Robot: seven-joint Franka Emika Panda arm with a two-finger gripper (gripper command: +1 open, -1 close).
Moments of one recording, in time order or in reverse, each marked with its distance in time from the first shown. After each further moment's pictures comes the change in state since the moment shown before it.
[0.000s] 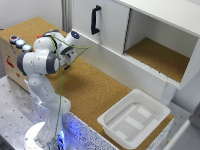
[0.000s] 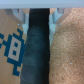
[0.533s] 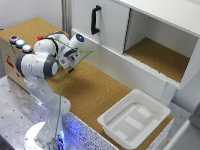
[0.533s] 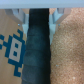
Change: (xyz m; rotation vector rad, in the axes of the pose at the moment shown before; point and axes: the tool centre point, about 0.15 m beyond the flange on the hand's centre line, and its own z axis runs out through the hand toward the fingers) arm -0.001 0.031 -0.018 0.020 0.009 0.017
